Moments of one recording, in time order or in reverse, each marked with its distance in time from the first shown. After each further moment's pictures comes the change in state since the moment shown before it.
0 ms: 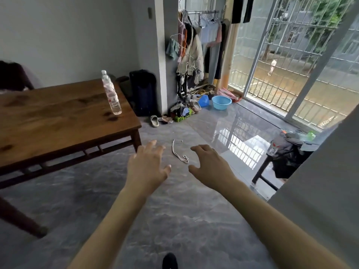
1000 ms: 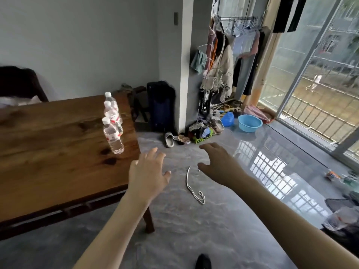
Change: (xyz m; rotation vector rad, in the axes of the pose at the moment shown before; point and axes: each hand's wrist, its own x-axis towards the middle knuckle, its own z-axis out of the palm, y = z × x) left_hand 0.395 -0.090 0.026 0.030 0.044 -0.111; right_hand 0.442 0.041 -0.006 -0.020 -0.050 -0.127
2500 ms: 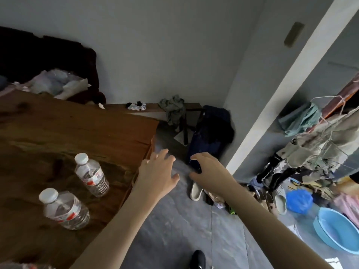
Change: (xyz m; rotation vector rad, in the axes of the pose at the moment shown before) left_hand 0.648 -0.139 0.043 -0.017 -0.029 -0.448; right_hand 0.744 0.003 0.036 -0.016 -0.367 -0.443
